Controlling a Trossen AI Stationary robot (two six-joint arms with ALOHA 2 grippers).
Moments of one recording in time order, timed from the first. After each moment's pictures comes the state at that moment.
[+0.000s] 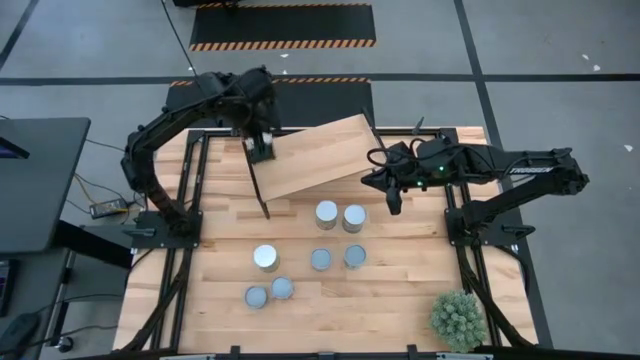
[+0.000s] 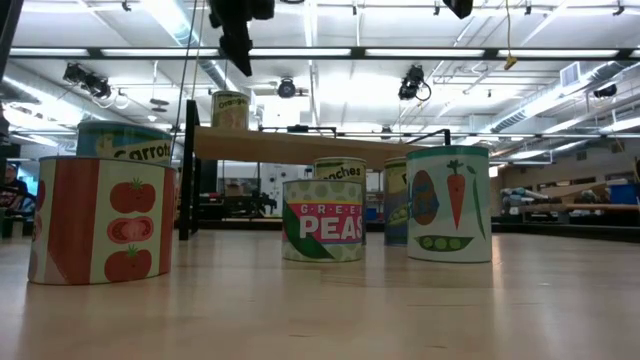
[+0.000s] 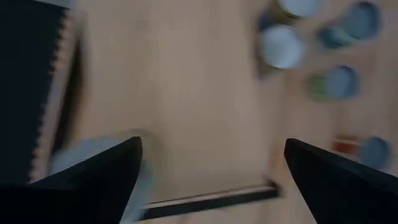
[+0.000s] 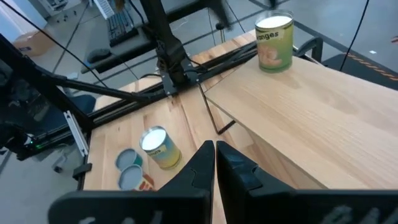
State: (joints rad) left arm 0.51 1.67 1.96 -1.48 0.18 0.29; right arm 0.04 1.09 1.21 -0.53 0.16 0.41
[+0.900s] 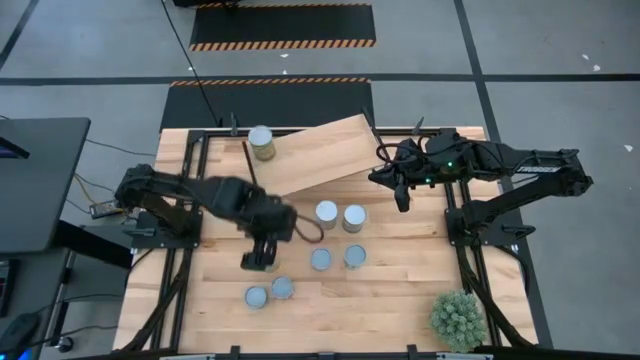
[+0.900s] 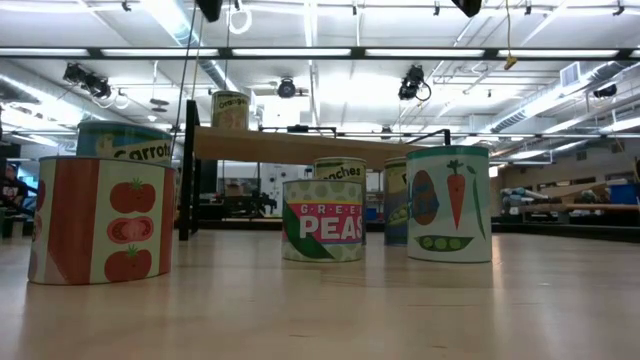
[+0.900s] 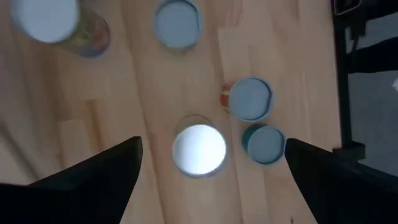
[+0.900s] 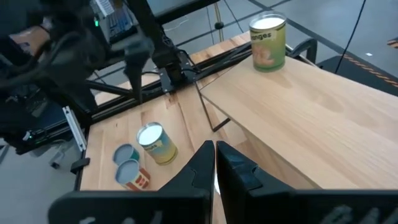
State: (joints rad) left arm -0.28 1.63 1.72 -1.34 0.04 -0.12; right arm 0.03 1.05 1.21 -0.57 0.14 0.38
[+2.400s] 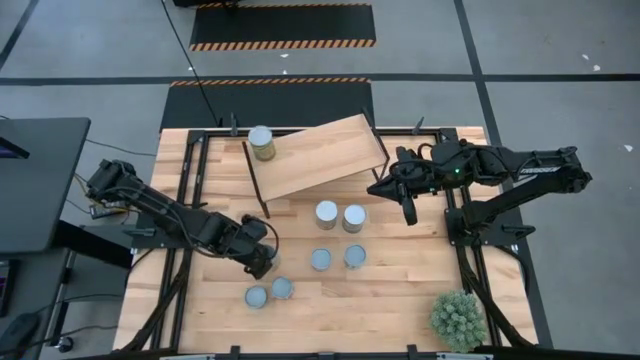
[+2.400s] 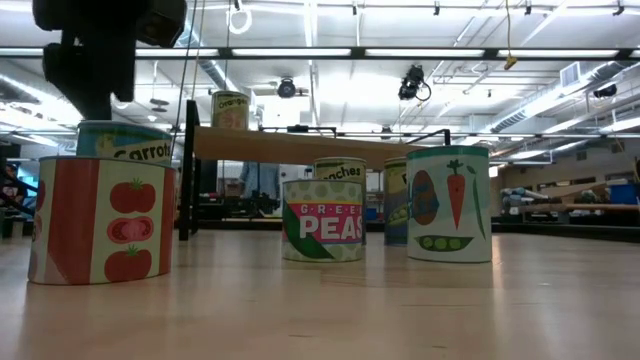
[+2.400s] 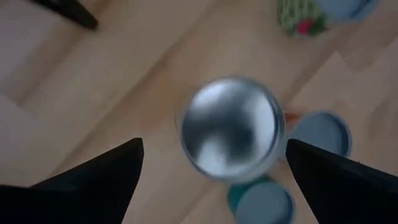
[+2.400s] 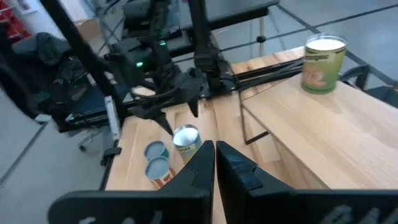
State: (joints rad) left arm -0.45 1.39 1.04 -0.91 -0.23 -1.19; right arm 0.11 1.05 1.21 -0.49 0.09 0.29
